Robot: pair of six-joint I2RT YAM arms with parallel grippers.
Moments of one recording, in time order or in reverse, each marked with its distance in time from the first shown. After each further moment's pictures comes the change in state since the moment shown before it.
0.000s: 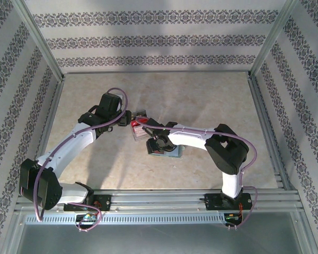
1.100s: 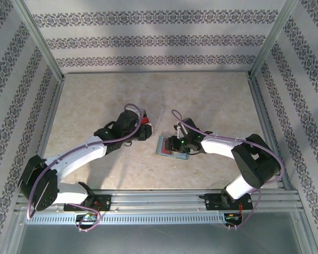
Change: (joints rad) left arm -0.289 0.010 -0.196 0.310 0.108 -0.293; right arm -0.306 -0.325 -0.530 0.523 -0.445 0.042
